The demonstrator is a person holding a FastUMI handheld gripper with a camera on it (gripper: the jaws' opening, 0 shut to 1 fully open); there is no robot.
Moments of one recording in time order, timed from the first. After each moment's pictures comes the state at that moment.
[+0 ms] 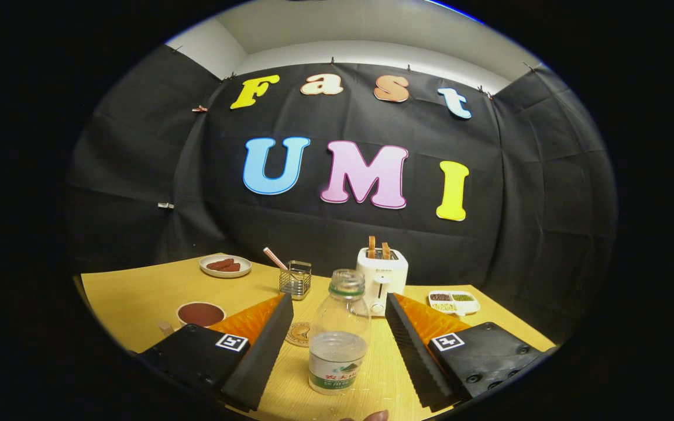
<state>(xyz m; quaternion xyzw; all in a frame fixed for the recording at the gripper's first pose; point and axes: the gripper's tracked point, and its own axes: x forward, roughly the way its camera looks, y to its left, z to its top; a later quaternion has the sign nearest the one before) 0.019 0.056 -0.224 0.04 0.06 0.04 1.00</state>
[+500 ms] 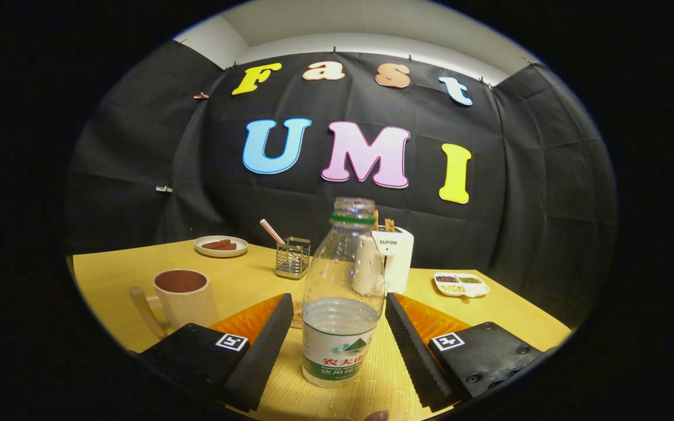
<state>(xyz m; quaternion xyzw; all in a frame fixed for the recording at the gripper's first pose) 0.026 0.059 -0.288 0.04 0.08 0.03 1.00</state>
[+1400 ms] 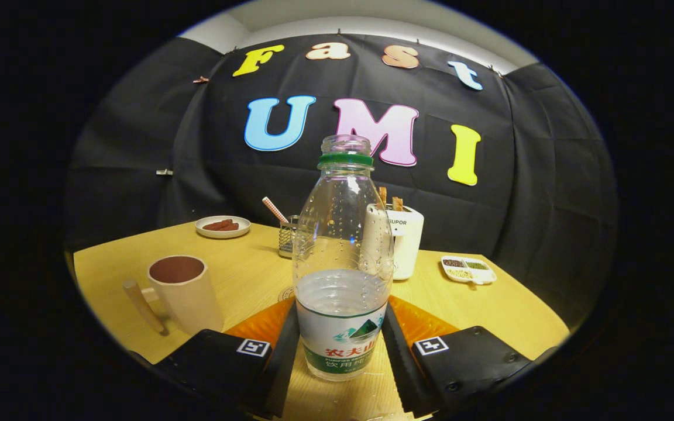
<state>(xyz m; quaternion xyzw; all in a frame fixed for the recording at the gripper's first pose) 0.032 0.074 -0.286 0.01 0.14 0.05 0.99</state>
